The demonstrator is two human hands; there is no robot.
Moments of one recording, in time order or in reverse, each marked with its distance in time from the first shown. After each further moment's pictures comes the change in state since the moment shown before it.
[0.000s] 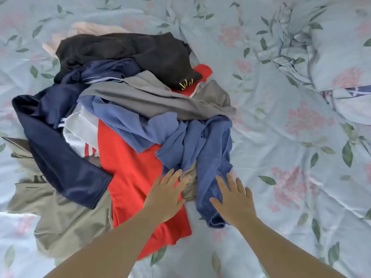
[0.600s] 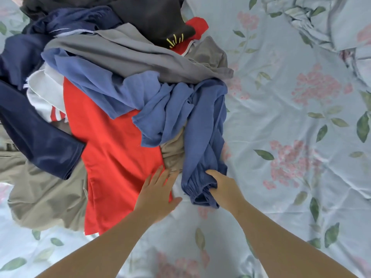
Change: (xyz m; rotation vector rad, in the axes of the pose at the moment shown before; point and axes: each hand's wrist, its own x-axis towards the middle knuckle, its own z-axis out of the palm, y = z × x) left_hand -0.030 0.057 0.063 -0.136 -0.163 -0.189; right_hand 0.019 0.041 0.062 0.618 -0.122 -0.093
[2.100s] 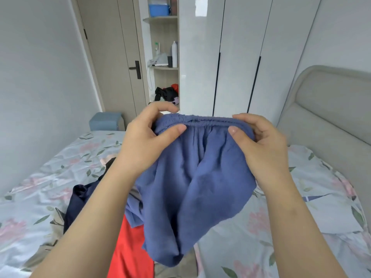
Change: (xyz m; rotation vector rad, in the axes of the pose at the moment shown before) left_hand -0.128 0.182 -0.491 -0.760 1.111 0.404; right_hand -0.342 -0.203 -0.308 0.606 0.870 -1.110
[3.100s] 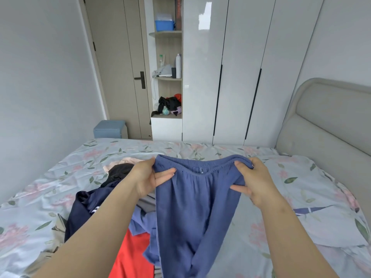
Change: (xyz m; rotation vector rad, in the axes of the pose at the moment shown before) left_hand -0.011 -0.072 0.013 -0.808 0.217 -1.122; right_hand 0.002 0.072 -0.006 0.114 0.038 0.641
